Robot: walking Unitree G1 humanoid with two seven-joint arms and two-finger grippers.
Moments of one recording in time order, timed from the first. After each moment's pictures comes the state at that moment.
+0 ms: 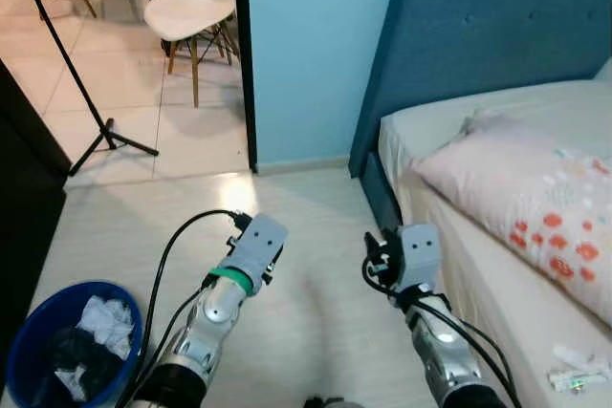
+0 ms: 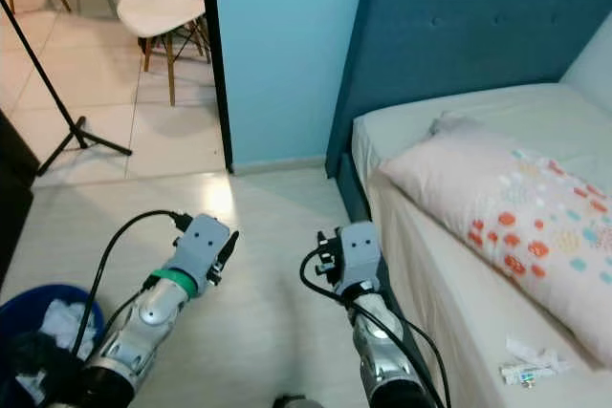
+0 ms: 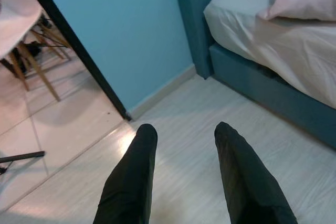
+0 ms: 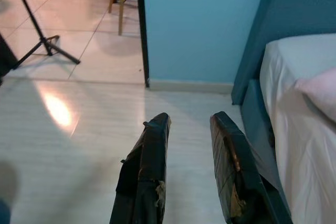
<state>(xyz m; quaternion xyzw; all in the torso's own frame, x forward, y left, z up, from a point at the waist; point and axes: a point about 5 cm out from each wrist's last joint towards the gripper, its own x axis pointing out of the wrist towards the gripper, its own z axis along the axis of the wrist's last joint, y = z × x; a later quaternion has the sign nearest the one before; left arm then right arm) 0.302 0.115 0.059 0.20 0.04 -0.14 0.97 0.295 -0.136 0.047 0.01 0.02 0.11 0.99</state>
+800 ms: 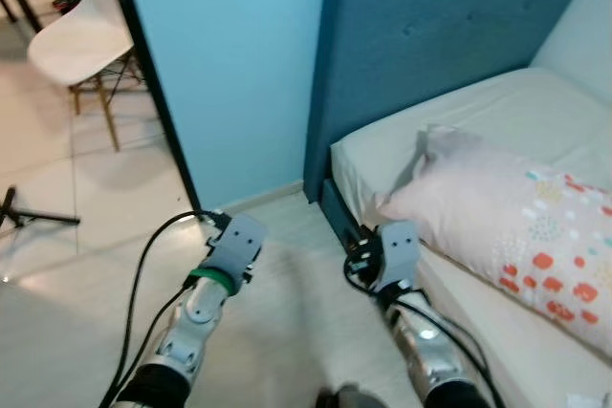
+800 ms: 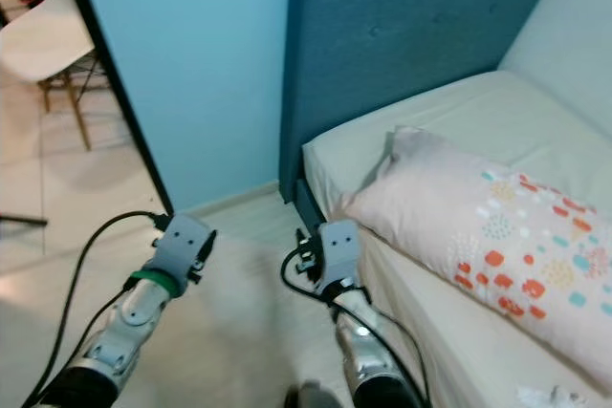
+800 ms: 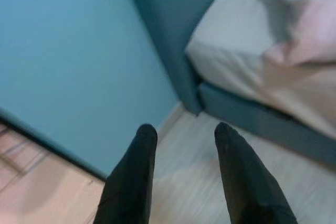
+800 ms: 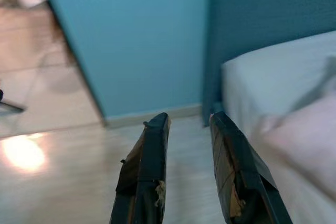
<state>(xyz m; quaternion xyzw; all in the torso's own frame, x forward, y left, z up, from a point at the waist) 0.303 0.116 0.059 0.20 0.04 -0.13 0.97 0.293 -0.133 0.046 0.01 0.02 0.12 0.99</state>
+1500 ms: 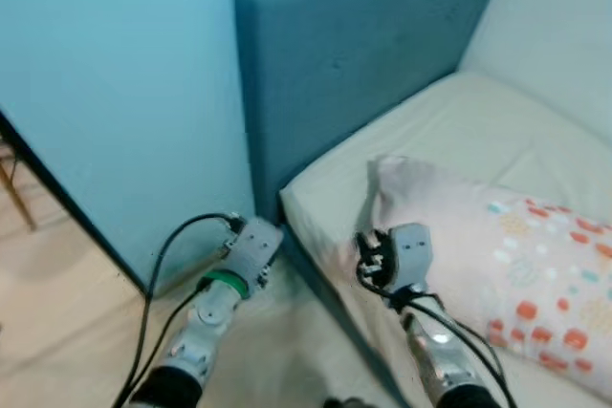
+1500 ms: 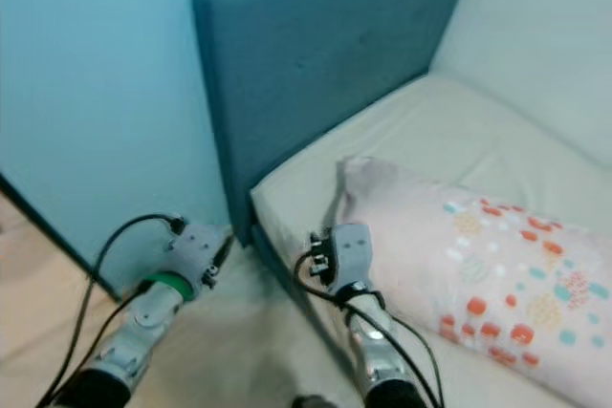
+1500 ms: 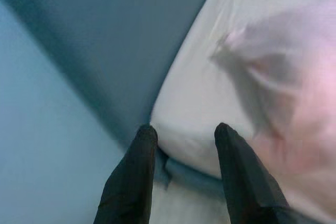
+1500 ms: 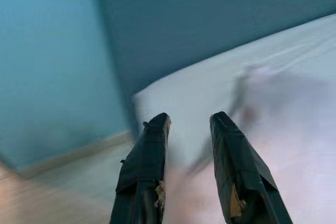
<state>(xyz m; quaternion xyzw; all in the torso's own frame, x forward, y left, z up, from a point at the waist) 0.303 0.099 0.064 0.18 0.02 -0.17 0.97 0.297 -0.143 0.049 0.00 0.01 0.10 0.99</state>
